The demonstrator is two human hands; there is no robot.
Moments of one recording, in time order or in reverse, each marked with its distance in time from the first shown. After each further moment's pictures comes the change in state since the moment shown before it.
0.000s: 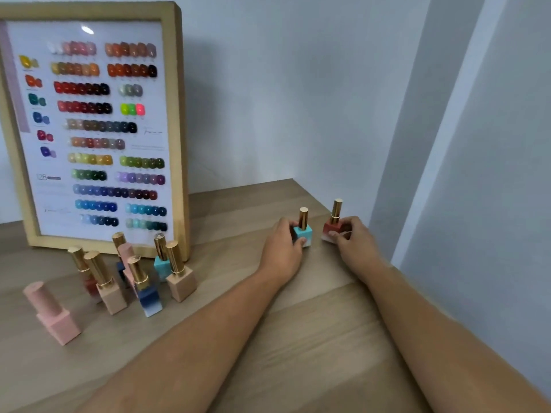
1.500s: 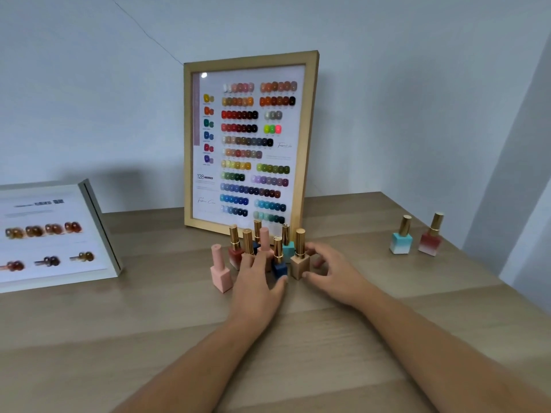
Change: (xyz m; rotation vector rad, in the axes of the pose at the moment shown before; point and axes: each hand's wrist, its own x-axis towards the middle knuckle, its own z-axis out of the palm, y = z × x) left_hand -0.143 -0.087 -0.180 0.287 0.294 -0.111; right_hand -0.117 -0.110 0.125 0.013 -0.555 -0.501
